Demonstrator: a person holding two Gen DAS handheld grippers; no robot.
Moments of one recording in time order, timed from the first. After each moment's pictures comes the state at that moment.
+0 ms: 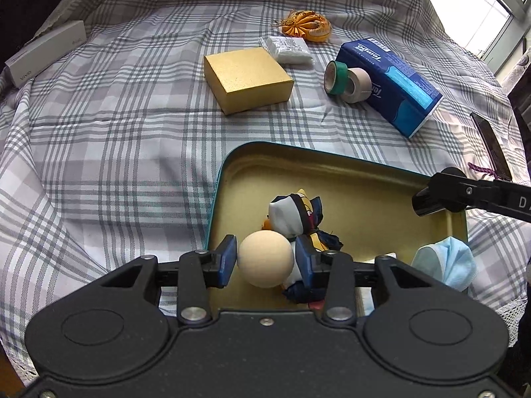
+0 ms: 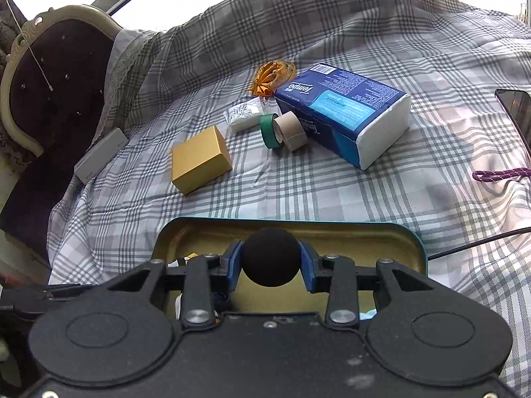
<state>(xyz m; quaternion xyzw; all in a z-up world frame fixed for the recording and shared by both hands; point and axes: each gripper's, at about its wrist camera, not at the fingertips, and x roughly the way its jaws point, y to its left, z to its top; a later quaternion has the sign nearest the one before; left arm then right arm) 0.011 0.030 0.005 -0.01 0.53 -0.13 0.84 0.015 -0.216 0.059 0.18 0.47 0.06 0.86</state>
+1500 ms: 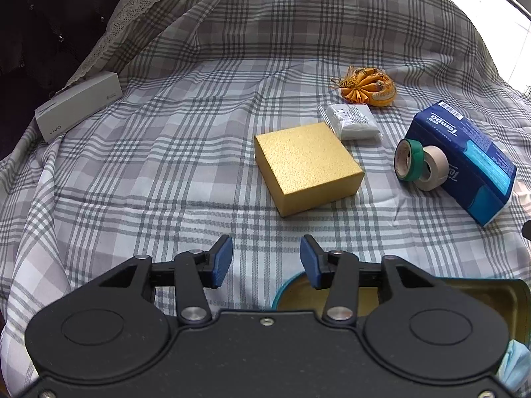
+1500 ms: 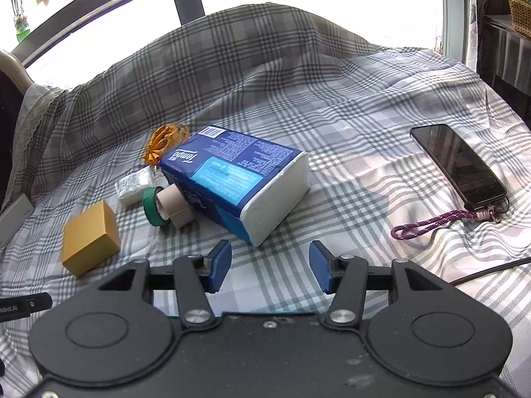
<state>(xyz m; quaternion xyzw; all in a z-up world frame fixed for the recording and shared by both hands) 0.092 0.029 -0.003 0.02 0.44 -0.04 0.90 0.047 -0.251 0.032 0.14 0.38 -0.13 0.90</state>
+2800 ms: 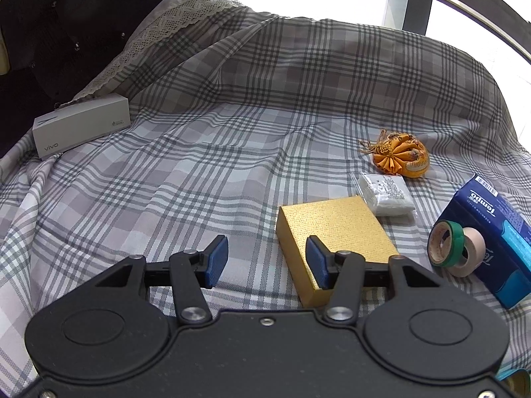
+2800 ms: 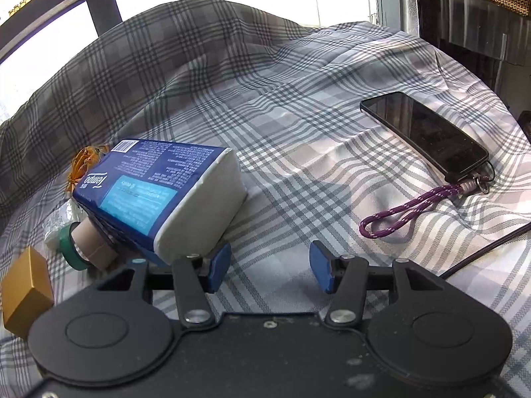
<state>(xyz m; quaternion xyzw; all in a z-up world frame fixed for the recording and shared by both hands) 0.132 0.052 -0.020 -0.05 0.36 -0.01 0.93 0.075 -0.278 -0.022 0.18 0.37 -0.25 0.88</state>
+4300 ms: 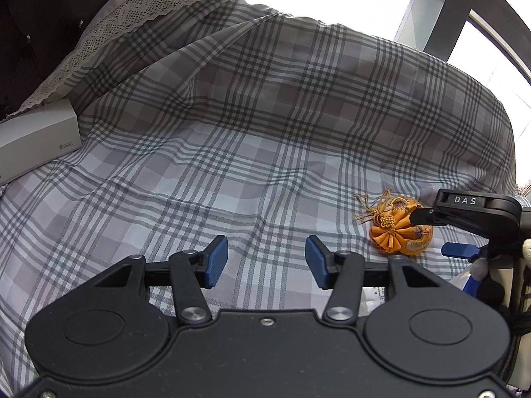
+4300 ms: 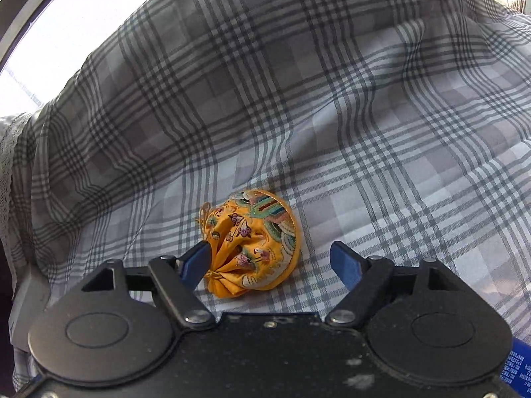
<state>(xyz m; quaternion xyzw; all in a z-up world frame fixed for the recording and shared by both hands) 0.247 0.057 0.003 -0.10 0.40 -0.05 0.91 0.360 -0.223 -0.033 0.22 0.48 -0.06 0.85</state>
